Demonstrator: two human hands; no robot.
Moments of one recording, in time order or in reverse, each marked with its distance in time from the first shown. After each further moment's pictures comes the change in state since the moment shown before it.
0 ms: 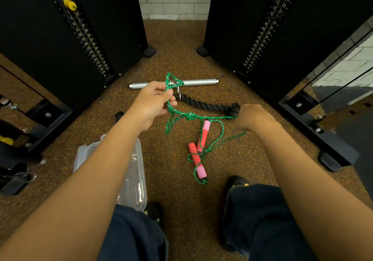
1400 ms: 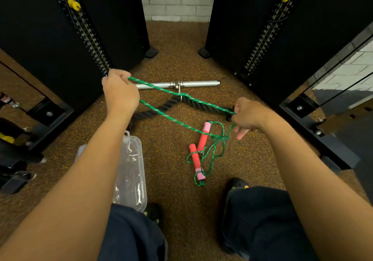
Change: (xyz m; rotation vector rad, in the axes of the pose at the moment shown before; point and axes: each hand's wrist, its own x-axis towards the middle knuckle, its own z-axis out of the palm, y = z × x) left_hand 0.016 0.001 -0.045 0.415 0.668 0.219; right_hand -0.012 -0.007 -0.017 0.297 -0.144 -0.176
